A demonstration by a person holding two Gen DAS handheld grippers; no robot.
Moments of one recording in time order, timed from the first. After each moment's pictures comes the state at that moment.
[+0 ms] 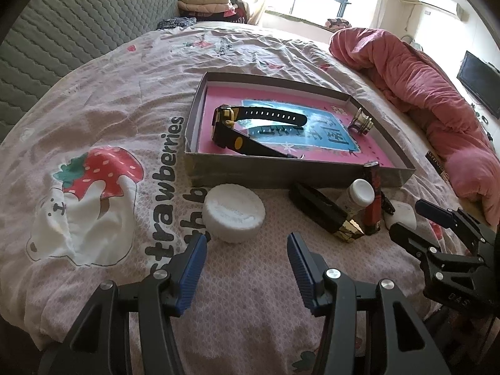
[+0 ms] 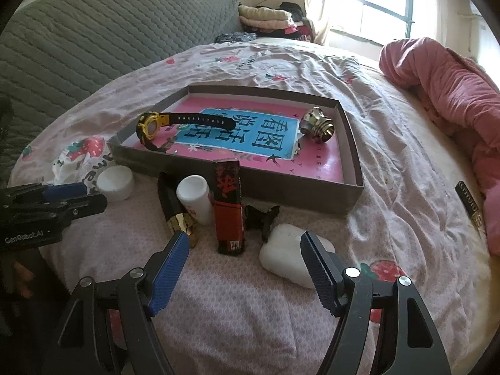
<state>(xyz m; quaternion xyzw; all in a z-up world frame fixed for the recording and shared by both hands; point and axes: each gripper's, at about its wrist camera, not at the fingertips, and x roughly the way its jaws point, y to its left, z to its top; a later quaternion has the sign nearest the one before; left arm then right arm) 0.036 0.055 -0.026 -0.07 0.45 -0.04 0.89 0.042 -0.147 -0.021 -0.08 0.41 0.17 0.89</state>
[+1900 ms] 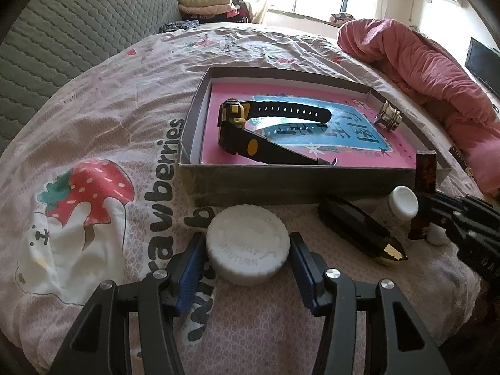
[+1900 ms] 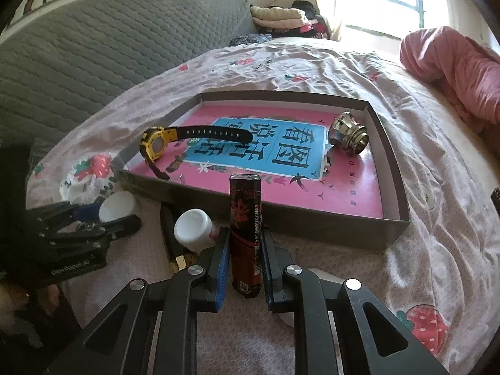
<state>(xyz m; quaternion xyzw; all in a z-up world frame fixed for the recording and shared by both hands) 0.073 0.053 -0.054 -0.04 0.45 -0.02 0.89 0.083 -0.142 -0.032 -0.02 0.41 0.23 0.88</state>
